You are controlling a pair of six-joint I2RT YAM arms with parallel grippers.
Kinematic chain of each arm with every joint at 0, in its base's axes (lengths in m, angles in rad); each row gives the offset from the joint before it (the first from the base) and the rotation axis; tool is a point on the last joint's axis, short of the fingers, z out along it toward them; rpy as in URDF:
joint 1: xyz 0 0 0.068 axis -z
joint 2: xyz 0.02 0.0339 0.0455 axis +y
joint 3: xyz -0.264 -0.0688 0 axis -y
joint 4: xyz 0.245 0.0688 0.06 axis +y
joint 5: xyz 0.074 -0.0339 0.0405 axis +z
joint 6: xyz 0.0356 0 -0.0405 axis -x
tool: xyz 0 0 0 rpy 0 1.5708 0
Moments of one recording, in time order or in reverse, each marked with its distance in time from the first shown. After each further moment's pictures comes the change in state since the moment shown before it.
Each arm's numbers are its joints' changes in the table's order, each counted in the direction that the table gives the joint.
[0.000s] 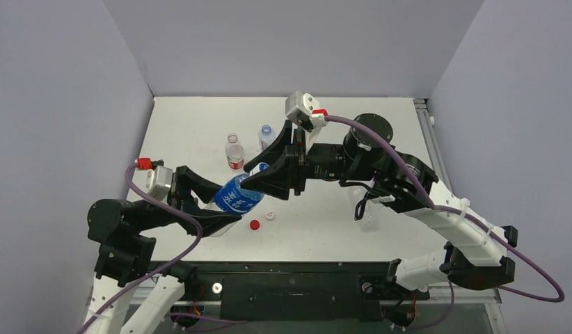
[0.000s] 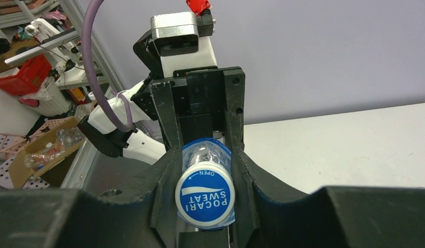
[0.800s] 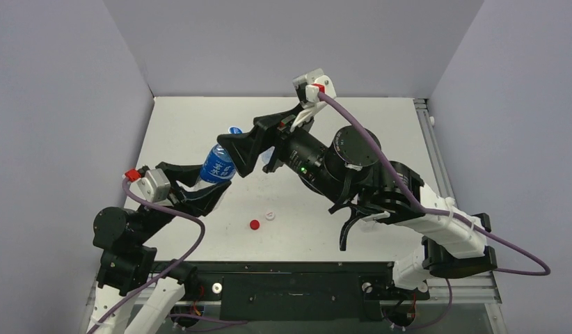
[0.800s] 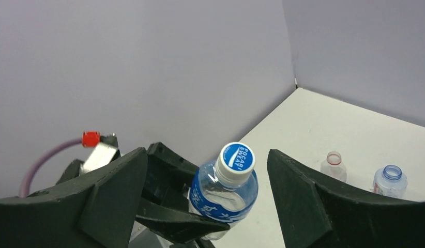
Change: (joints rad) left arm -0.002 -0.082 -0.078 0.079 0.431 -0.295; right arm -0.248 0.137 0.234 0.047 -0.909 -0.093
